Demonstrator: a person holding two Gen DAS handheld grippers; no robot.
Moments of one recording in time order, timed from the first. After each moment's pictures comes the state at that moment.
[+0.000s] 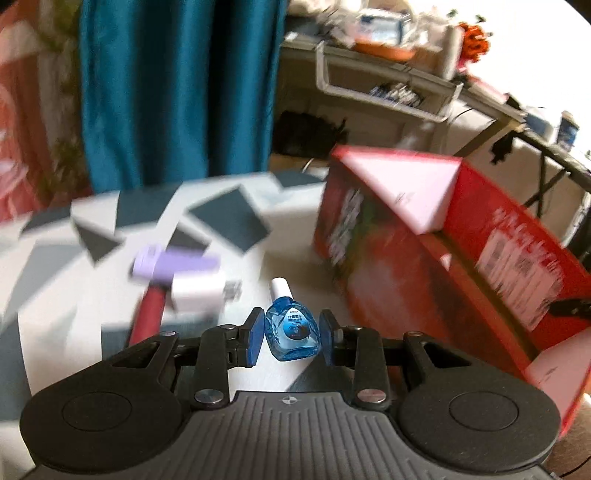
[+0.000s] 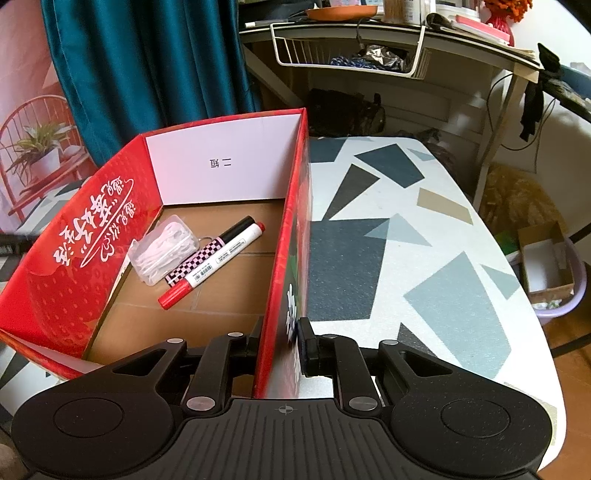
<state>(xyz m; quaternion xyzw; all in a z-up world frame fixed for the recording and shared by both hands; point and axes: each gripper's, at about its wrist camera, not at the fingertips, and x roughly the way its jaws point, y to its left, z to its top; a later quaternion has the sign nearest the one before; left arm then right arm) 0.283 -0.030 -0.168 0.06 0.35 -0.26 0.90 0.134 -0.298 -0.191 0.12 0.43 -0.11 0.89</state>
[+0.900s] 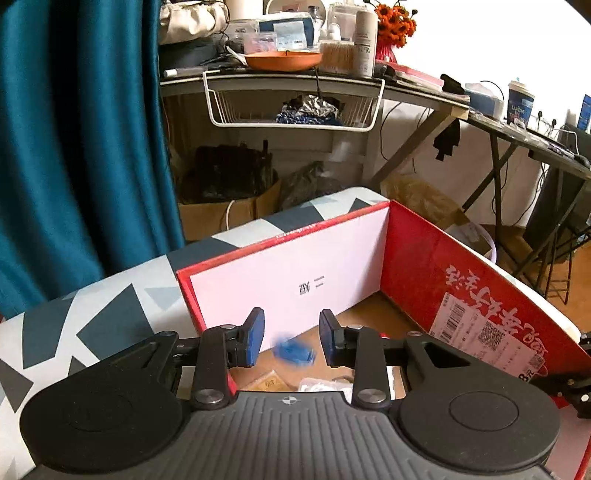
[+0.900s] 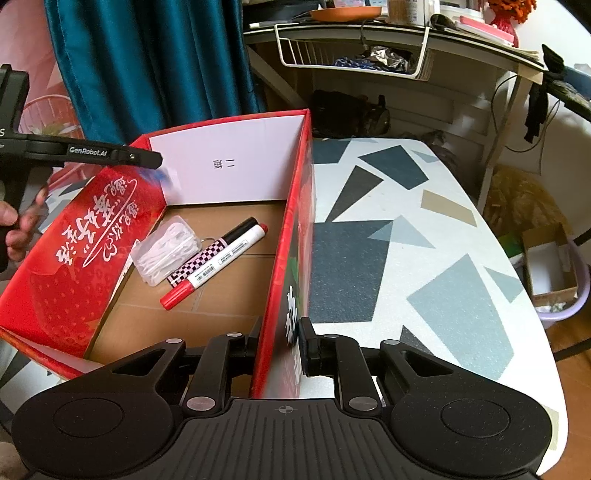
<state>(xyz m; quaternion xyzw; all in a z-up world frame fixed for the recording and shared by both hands) 0.338 -0.174 -0.155 0.12 0.31 -0.35 0.88 0.135 -0.299 -0.192 0.12 0.42 -0.10 0.89</state>
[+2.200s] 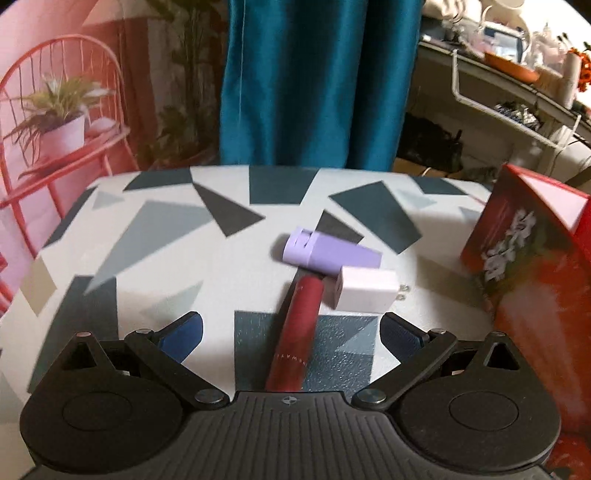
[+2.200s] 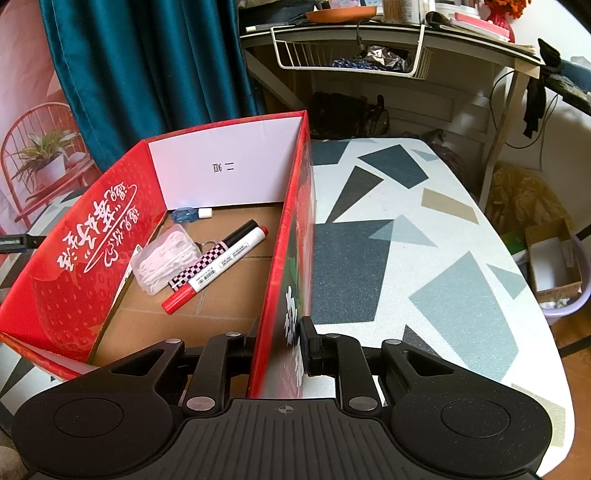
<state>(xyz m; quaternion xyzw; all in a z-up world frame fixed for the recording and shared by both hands) 0.336 0.037 -0.198 0.02 0.38 -0.09 0.92 0.133 -0.302 -0.194 0.13 0.42 -0.10 0.89</state>
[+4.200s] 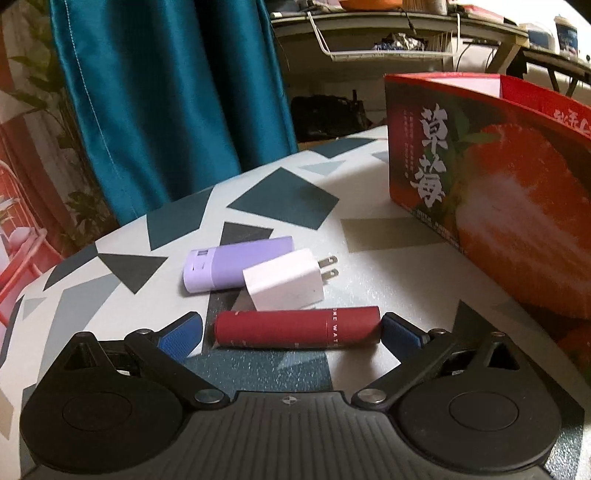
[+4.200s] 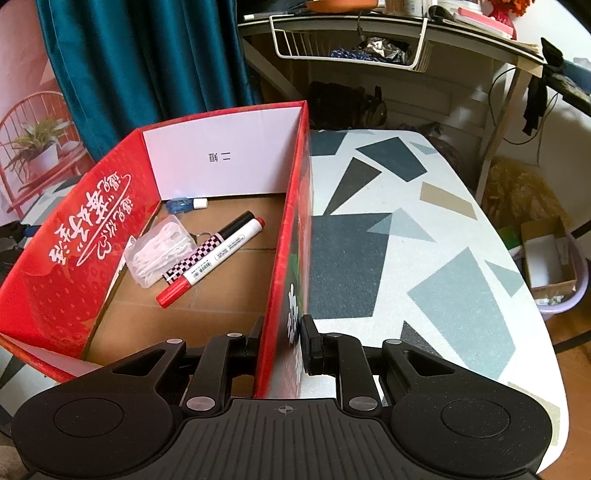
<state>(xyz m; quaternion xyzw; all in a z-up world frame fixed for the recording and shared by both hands) 0.331 -0.010 -0.235 0.19 0.31 -0.23 0.90 0.142 -0.299 -0.195 0.12 0.44 -0.11 0.88</state>
